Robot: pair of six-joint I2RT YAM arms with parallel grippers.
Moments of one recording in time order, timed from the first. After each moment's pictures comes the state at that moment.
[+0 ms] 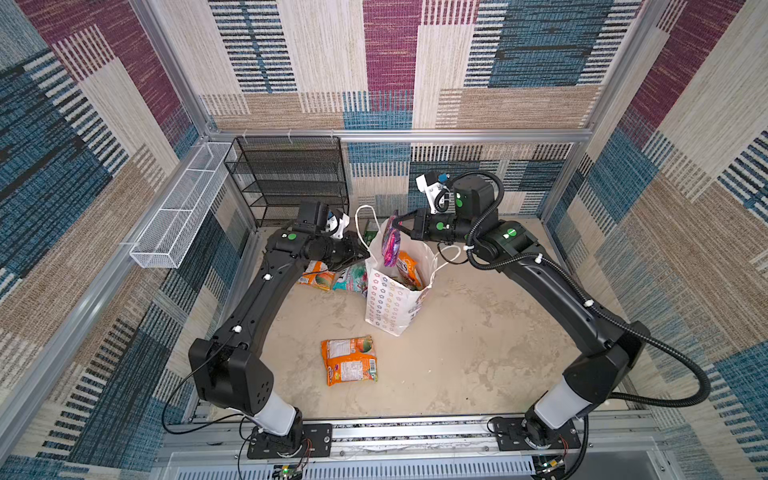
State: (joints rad) left arm -0.26 1.58 1.60 -0.87 0.58 -0.59; right arm 0.61 1.65 1.83 -0.52 -0.47 0.62
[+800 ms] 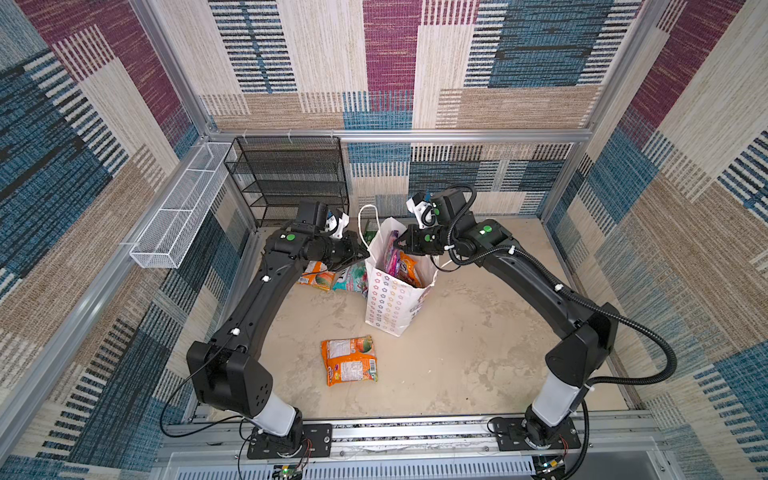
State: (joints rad) left arm -0.26 1.57 1.60 -0.87 0.58 -0.59; right arm 0.61 1.75 1.81 -0.70 -0.38 0.56
